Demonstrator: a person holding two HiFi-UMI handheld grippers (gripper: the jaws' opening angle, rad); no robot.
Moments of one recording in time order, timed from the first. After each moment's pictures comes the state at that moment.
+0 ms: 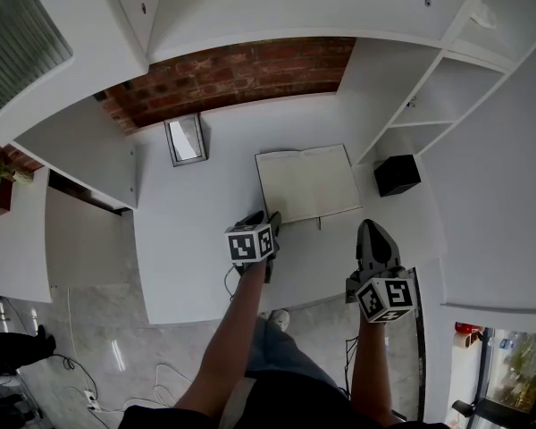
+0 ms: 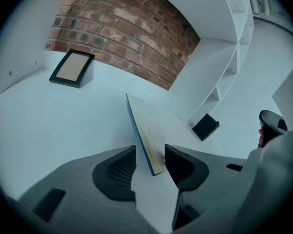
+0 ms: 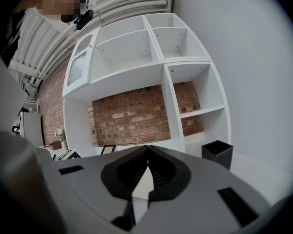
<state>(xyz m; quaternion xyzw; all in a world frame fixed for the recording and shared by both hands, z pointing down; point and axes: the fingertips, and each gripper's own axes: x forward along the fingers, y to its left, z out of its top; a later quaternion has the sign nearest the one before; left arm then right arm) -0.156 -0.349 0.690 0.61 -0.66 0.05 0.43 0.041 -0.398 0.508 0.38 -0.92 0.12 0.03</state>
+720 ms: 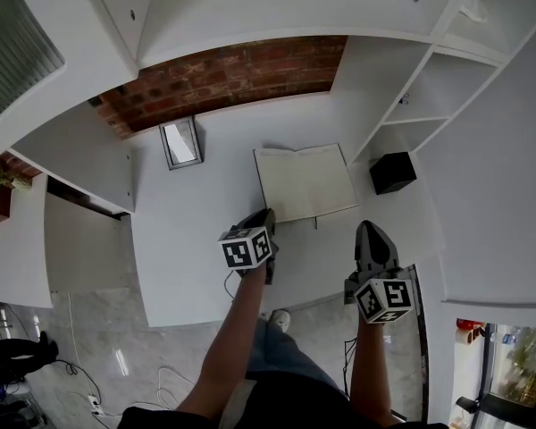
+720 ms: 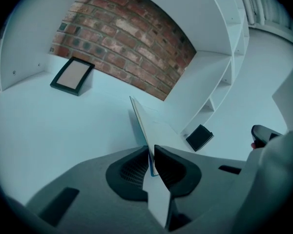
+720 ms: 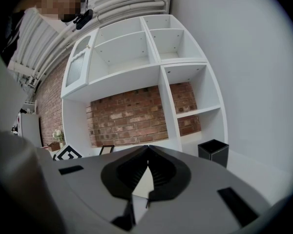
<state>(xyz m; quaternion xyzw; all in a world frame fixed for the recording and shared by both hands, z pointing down) -0.152 -0.354 0.661 0.62 -0.67 -0.01 0.40 0.052 -0.396 0.510 0.39 -0.91 0.12 0.03</state>
